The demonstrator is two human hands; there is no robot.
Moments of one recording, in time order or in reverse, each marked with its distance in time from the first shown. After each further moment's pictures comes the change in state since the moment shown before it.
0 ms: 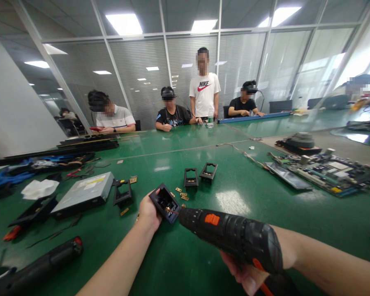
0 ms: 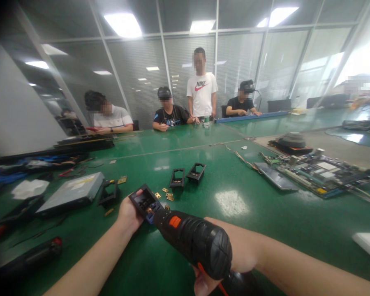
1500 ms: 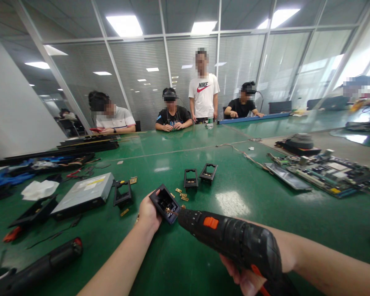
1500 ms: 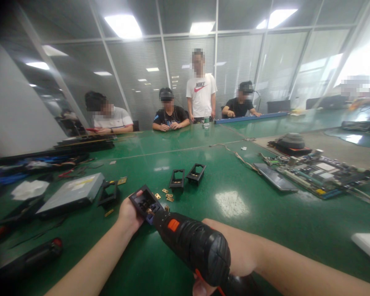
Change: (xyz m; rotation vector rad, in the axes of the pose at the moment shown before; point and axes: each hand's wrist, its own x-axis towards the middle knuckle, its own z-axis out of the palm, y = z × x) left_hand 0.001 0.000 0.000 -0.001 -0.002 0.010; right_hand 0.000 0.009 0.004 0.085 0.024 -0.019
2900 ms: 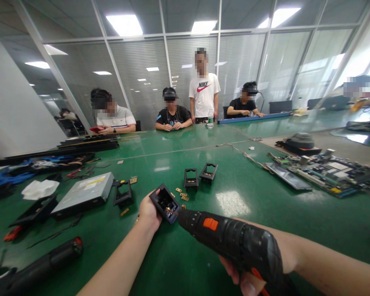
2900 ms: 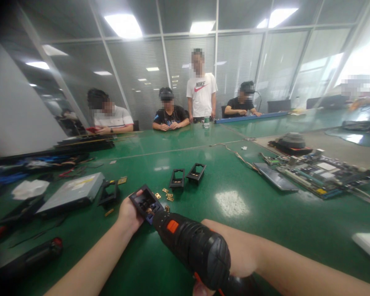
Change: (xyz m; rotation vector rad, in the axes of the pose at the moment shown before) left_hand -0.001 0.001 0.002 -0.032 0.010 -0.018; right_hand 0.002 0.009 0.000 0.007 -0.041 -0.038
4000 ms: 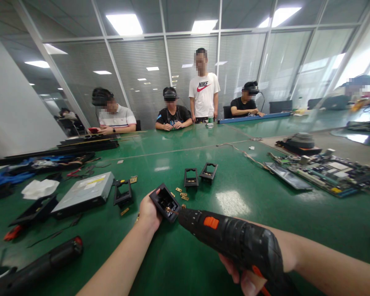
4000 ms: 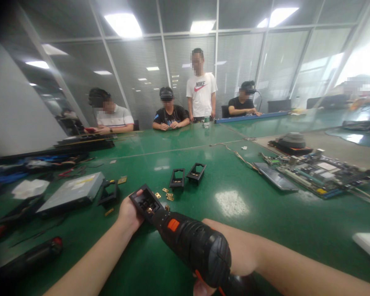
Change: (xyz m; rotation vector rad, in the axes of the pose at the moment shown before) left_hand -0.001 -0.001 -0.001 0.021 -0.015 0.011; right_hand -0.003 -0.006 0.001 -0.024 0.032 0.032
